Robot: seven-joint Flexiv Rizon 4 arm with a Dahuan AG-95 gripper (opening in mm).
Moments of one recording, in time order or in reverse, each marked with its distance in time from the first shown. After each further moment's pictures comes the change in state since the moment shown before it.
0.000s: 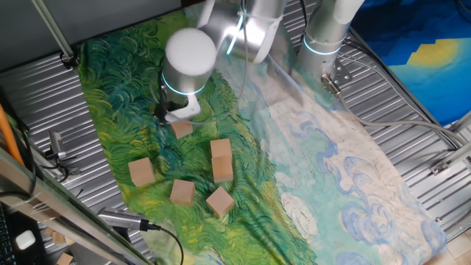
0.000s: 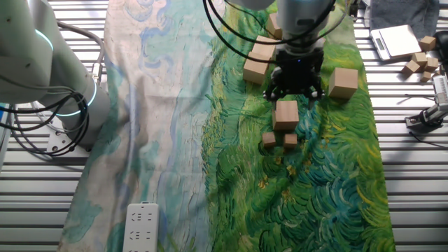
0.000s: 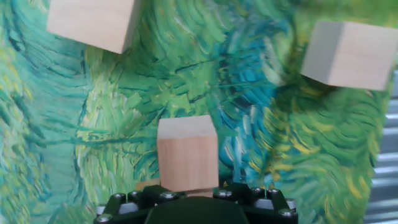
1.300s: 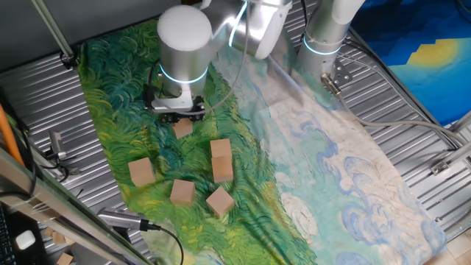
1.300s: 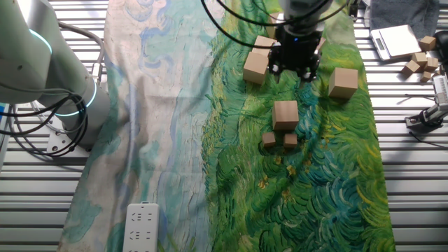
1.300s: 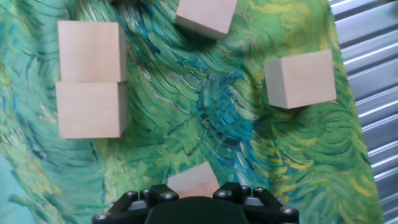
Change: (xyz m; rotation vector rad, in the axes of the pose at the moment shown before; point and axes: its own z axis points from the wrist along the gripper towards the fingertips) arm -0.047 0.010 -0.030 -0.043 -0.158 0.239
